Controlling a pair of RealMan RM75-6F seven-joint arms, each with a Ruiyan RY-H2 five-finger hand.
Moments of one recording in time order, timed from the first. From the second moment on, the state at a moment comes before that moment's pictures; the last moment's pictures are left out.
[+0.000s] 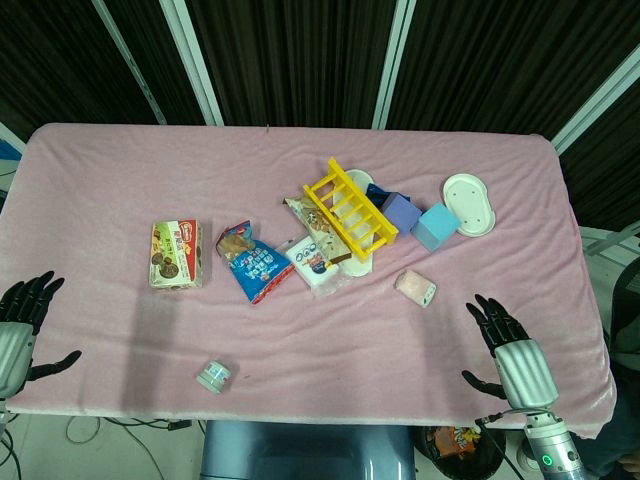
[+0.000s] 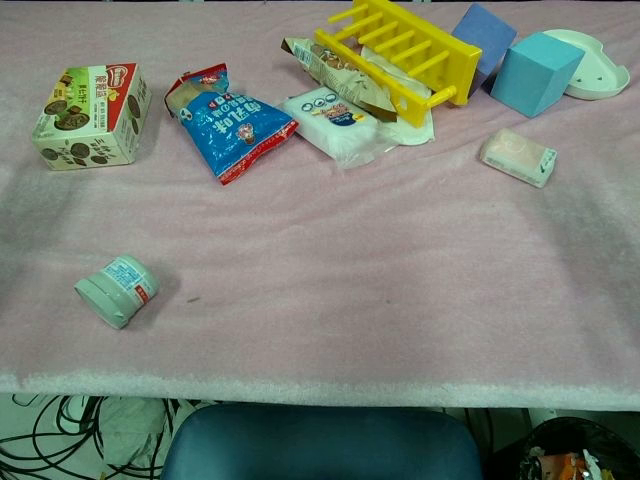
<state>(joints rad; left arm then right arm) -0.09 -1.09 -0.01 -1.64 1.56 1.50 -0.06 0.13 -1.32 -0.02 -1.60 -1.69 1.53 -0.05</state>
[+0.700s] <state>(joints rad) -0.09 -1.10 -0.01 -1.63 1.56 1.50 -0.06 0.16 -1.34 0.03 -1.69 -1.63 1.48 -0.08</state>
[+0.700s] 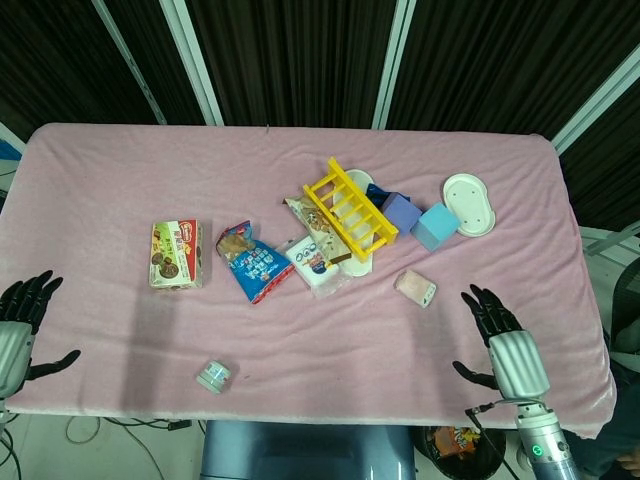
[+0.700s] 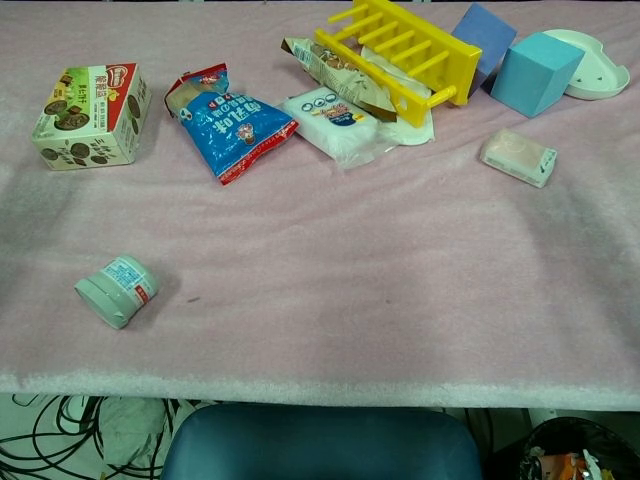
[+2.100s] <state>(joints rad) -0.11 -1.09 -0.03 -1.65 1.51 1.44 -0.08 0.59 -1.79 0.35 -1.32 -0.93 1.09 -0.48</state>
